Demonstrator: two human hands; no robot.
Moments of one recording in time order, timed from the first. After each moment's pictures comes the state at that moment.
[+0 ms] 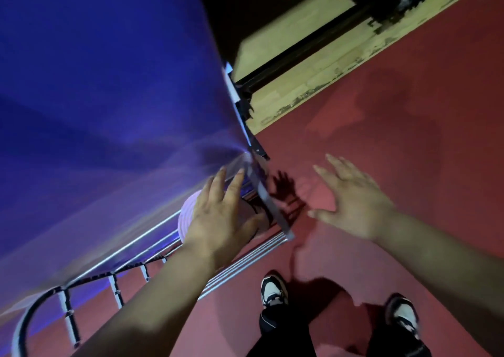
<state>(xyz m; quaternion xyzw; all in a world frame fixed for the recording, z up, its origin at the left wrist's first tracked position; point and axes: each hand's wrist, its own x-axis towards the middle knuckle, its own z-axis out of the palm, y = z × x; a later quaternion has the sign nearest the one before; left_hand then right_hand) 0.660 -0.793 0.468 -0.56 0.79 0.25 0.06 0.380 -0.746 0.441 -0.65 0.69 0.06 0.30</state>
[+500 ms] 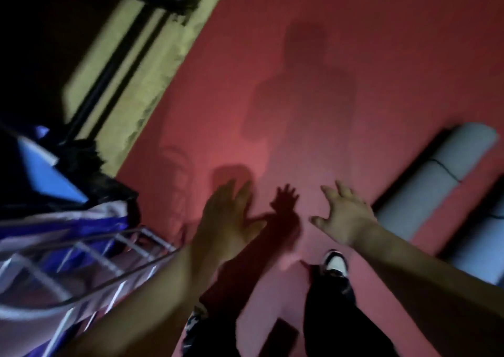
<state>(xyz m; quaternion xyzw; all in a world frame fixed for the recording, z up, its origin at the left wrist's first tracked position) 0.215 -0.596 0.357 -0.29 0.91 0.22 0.19 0.017 -0.406 0.326 -0.29 0.87 0.03 0.41</state>
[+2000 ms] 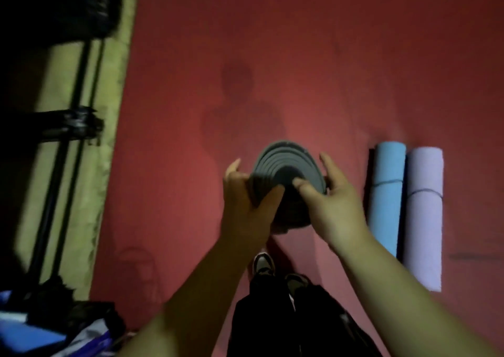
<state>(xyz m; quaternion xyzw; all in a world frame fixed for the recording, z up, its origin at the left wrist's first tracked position) -0.086 -0.375 0.589 -0.21 0.78 0.58 -0.03 -0.136 -0.227 0.588 0.14 0.76 -0.61 0.17</state>
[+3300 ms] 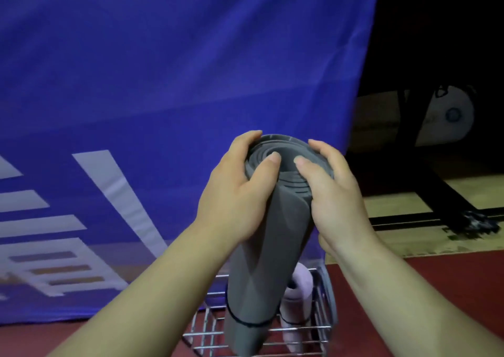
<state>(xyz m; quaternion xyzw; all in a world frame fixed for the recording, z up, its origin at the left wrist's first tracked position) 0.715 -0.584 0.976 -0.59 0.61 0.17 -0.50 0.575 -0.618 0.944 -0.47 0.39 -0.61 0.50</state>
